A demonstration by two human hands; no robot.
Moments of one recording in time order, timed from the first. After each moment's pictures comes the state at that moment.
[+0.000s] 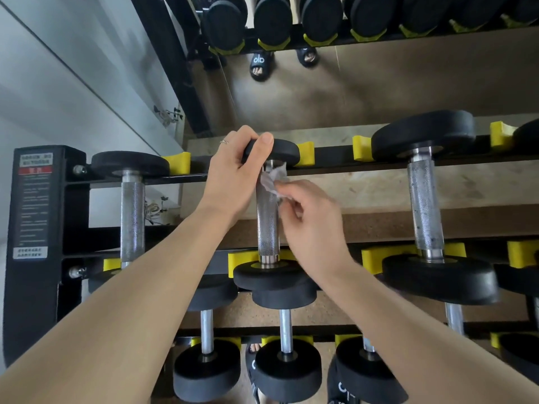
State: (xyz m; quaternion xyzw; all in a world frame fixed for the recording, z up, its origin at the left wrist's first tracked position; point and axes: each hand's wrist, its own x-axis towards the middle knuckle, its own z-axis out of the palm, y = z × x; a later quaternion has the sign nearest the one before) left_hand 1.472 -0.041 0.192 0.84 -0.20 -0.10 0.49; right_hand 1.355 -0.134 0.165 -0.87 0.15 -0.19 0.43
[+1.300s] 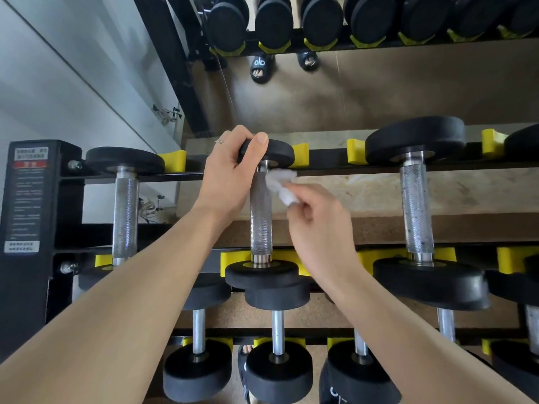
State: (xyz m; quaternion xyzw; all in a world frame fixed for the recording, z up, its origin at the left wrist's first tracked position) left_hand 1.469 -0.046 0.190 0.84 -0.19 -0.08 0.50; right_hand 1.339 -0.141 0.183 -0.86 0.20 -0.11 0.46
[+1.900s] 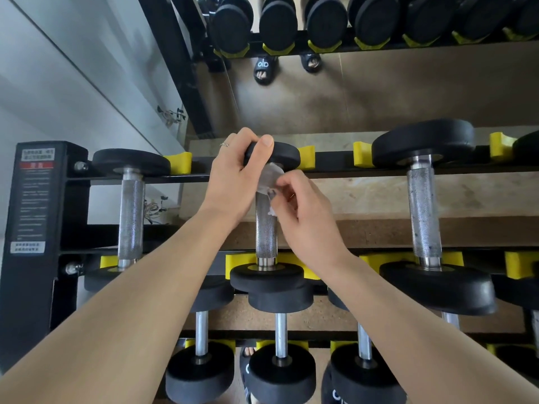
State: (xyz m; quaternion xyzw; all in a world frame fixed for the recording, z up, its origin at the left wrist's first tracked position) left_hand 1.472 -0.044 0.184 0.84 -0.19 -0.07 0.50; right_hand 1.365 -0.139 0.161 -0.86 0.12 -0.14 0.48
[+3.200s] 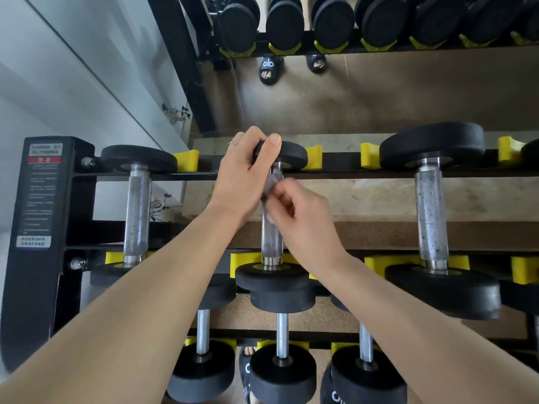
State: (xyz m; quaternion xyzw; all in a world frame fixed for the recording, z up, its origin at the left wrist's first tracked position) left_hand 1.471 -0.045 0.186 0.84 -0.19 -0.07 0.51; right_hand 1.371 -0.127 0.169 -0.84 0.10 -0.10 0.52
